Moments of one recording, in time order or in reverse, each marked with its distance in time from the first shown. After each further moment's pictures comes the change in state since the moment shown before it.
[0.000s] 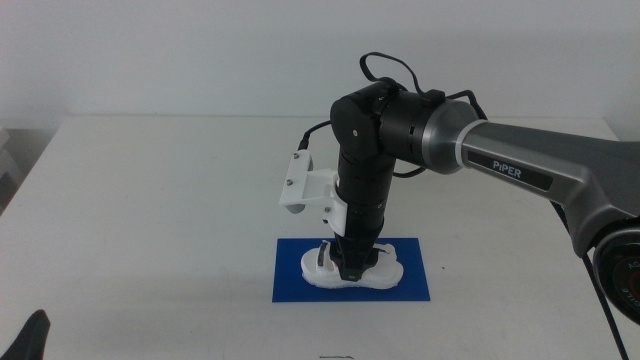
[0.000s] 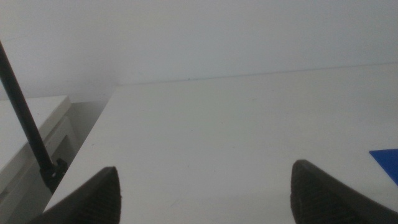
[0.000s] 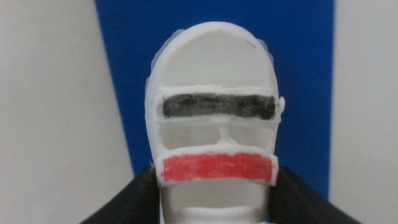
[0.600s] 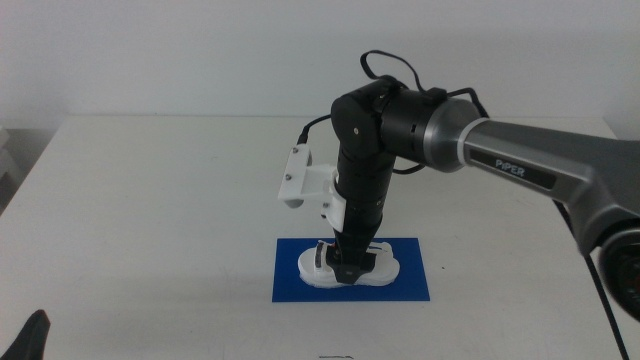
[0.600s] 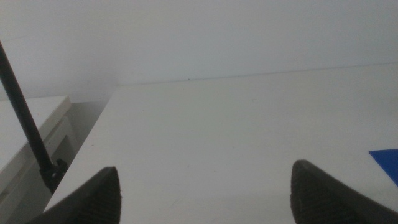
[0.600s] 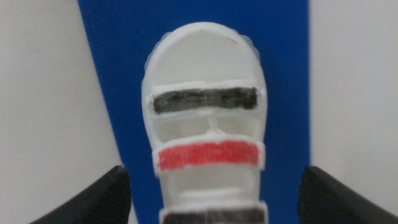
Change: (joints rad) left arm 0.000 0.000 0.000 0.000 0.000 0.000; right arm 0.001 -0.008 0.000 -0.004 -0.030 0.006
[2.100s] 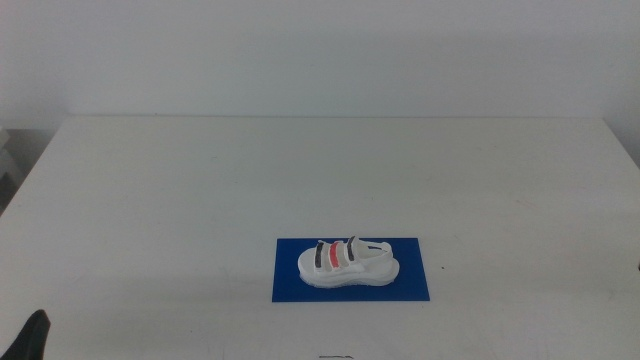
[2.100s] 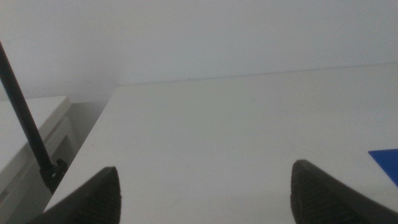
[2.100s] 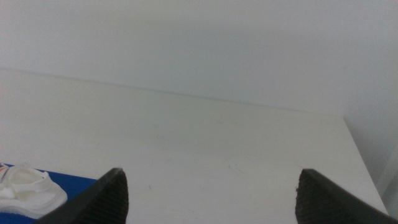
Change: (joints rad) left arm 0.000 0.000 0.000 0.000 0.000 0.000; right arm -0.515 -1.816 1.567 -0.063 -1.008 0.742
